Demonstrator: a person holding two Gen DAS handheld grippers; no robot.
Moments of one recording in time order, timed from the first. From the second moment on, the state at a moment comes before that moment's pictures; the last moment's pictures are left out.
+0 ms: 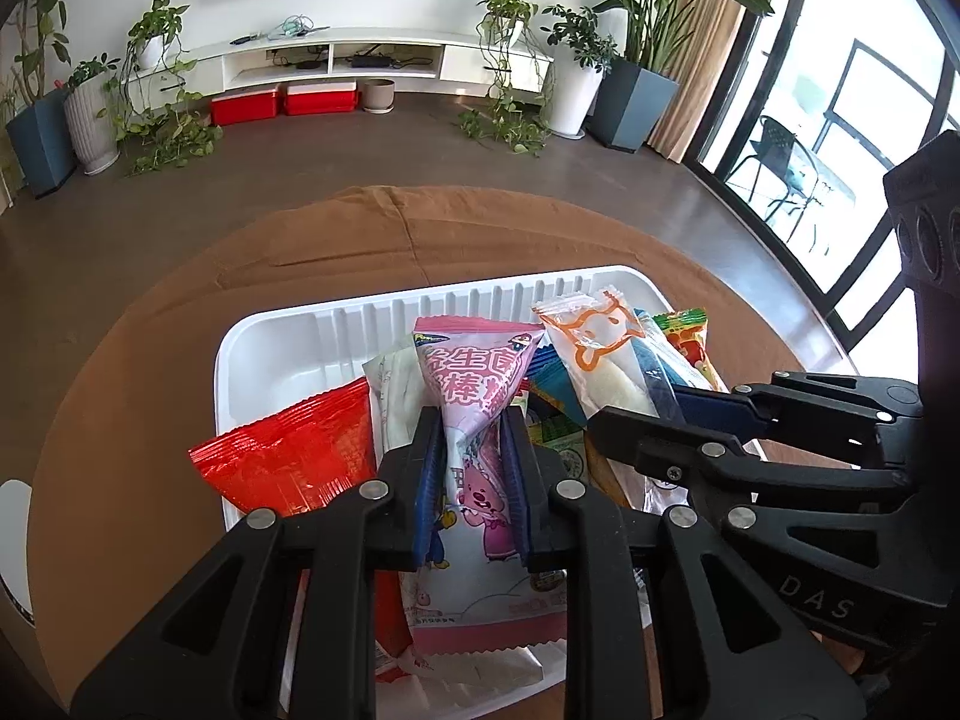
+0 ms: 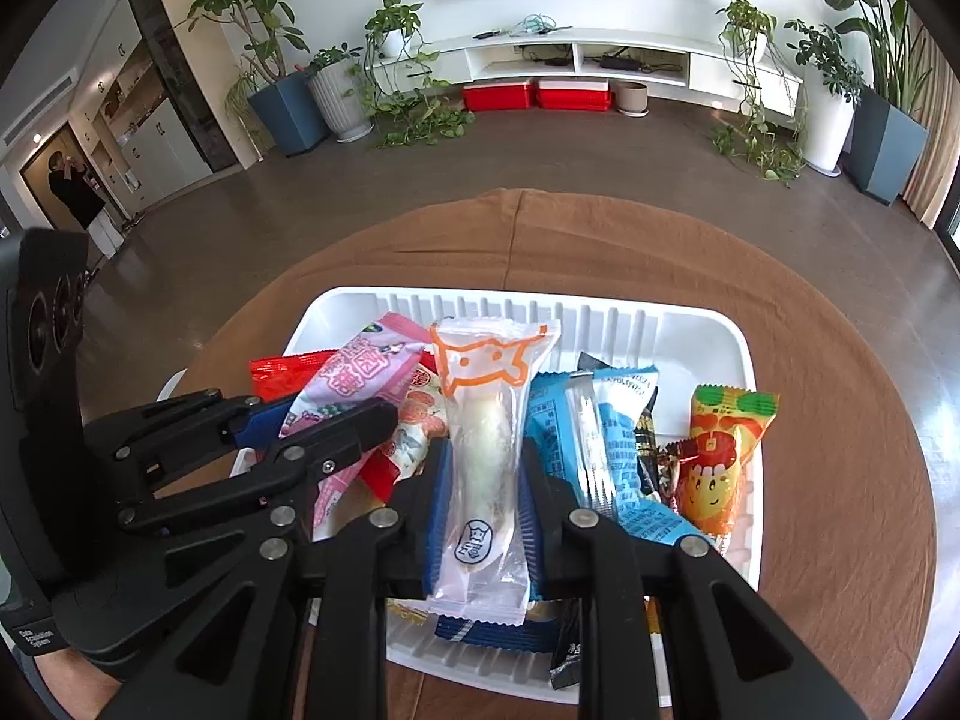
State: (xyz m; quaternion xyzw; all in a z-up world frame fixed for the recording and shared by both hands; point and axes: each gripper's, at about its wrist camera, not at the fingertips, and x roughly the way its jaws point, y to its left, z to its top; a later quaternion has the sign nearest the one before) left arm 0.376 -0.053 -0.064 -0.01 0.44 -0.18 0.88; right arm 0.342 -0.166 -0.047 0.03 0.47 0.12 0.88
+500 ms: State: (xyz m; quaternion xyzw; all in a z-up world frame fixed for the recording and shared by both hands) left arm 0.383 -0.049 -0.073 -0.02 0.44 -0.18 0.88; right arm 0.341 -0.165 -0.050 0.04 0.47 0.12 0.88
